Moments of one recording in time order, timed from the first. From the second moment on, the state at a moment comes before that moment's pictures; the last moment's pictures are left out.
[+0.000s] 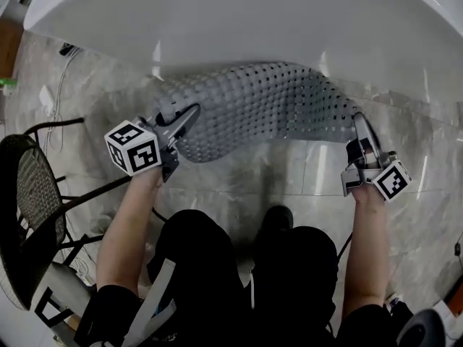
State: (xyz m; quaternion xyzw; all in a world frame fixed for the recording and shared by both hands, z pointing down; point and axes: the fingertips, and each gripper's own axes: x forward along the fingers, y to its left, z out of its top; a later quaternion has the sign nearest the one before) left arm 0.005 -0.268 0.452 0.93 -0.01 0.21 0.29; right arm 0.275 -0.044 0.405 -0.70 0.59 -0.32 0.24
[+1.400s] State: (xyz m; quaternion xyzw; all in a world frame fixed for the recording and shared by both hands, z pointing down) left arm -0.185 -0.306 0.635 0.87 -0.15 0.36 0.28; right arm 0.175 0.136 0.505 -0.63 0.57 -0.50 0.15
